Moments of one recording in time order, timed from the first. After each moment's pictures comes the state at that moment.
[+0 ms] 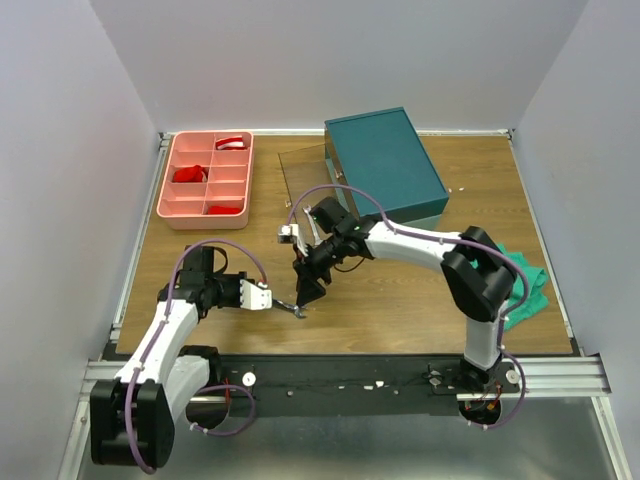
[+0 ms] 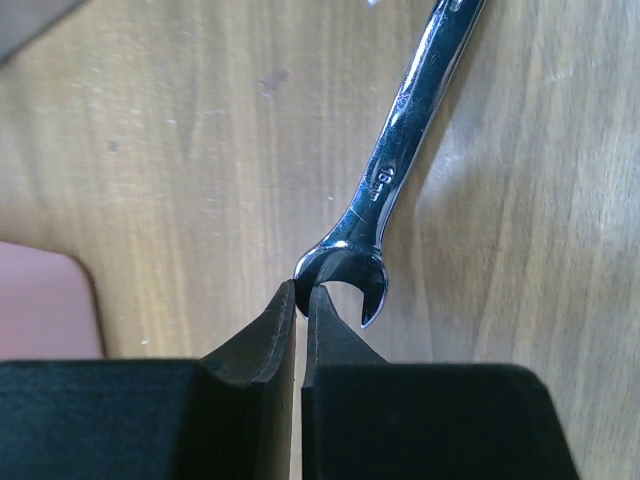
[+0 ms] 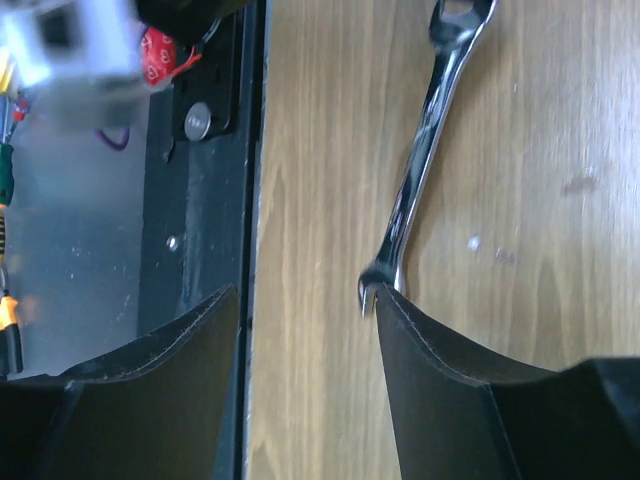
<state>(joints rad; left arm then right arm) -0.06 0.93 0.42 -0.55 0.59 1.50 0.86 1.88 1.30 -0.38 -0.91 -0.21</state>
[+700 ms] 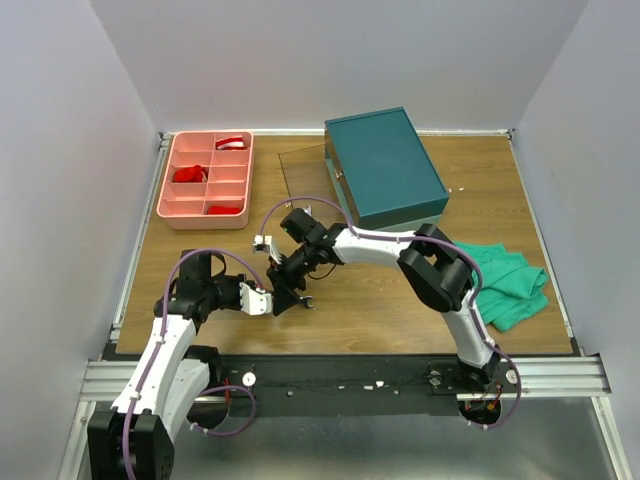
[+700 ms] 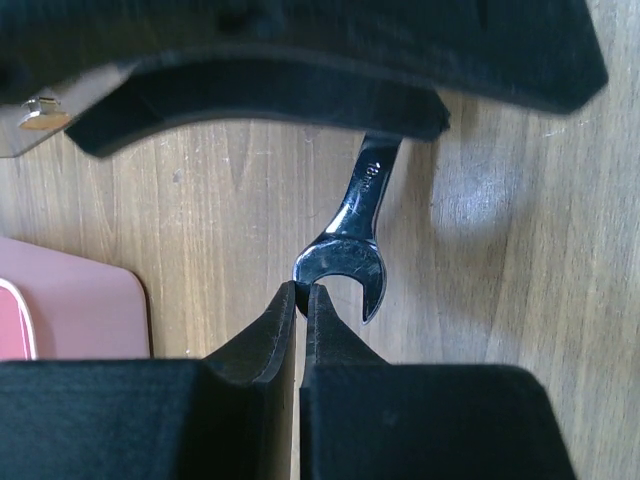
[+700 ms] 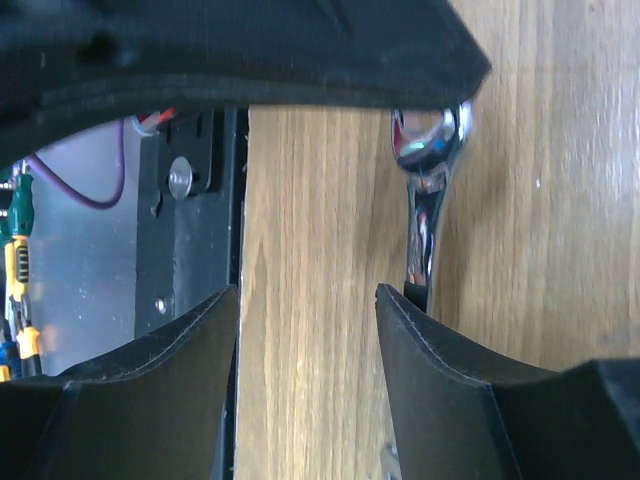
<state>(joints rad) -0.07 0.75 0.39 -0.54 0.67 1.45 0.94 2.16 1.50 -0.30 -0.94 -0.08</state>
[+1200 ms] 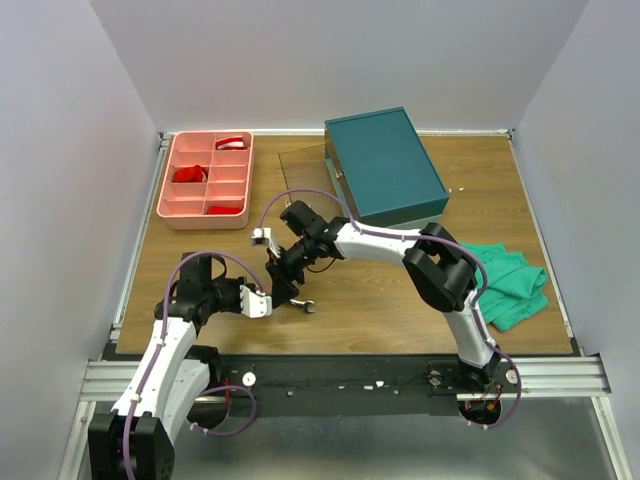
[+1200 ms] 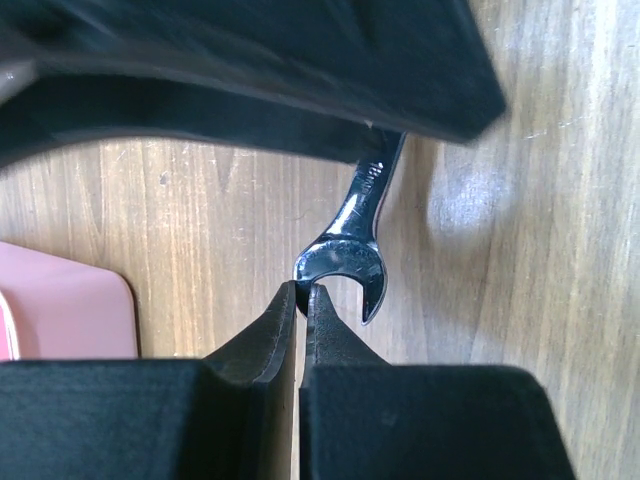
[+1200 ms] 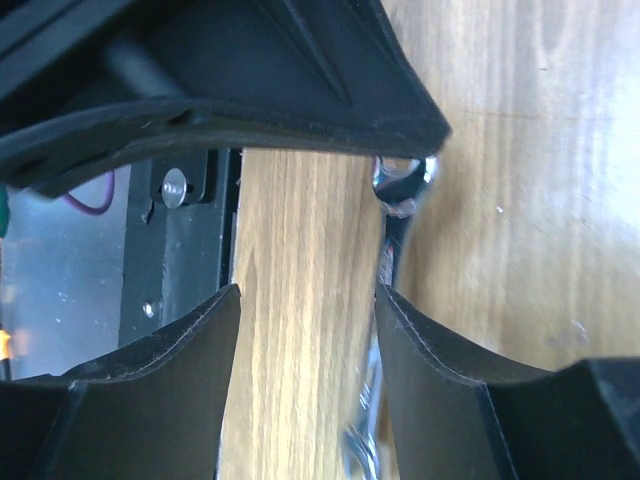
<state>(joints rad) -0.07 0.74 0.37 -0.54 0.67 1.46 0.94 2.16 1.56 -0.33 -0.93 -0.12</state>
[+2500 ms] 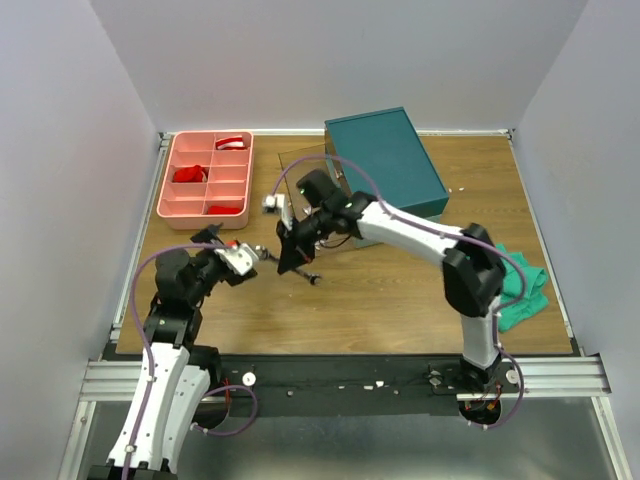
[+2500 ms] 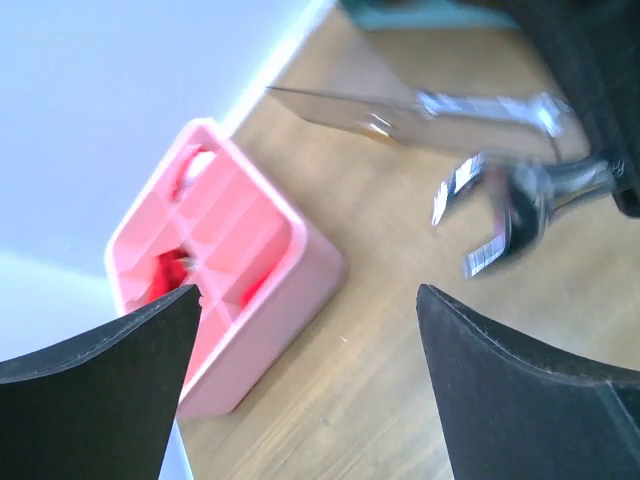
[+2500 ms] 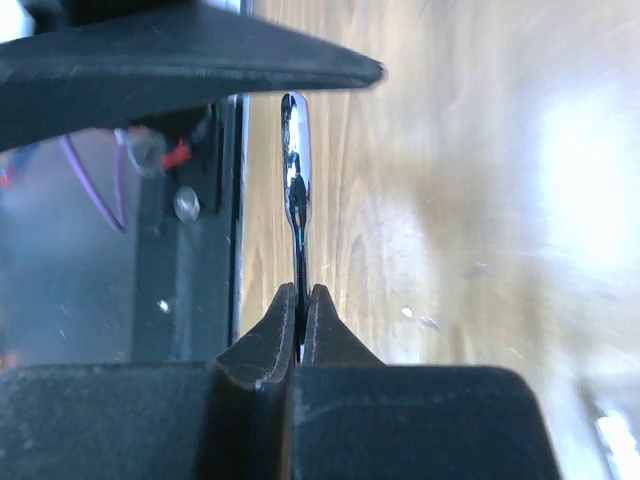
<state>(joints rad) -0.08 0.49 0.41 -0.16 0.47 0.79 0.87 2.01 1.62 -0.47 -0.85 -0.16</state>
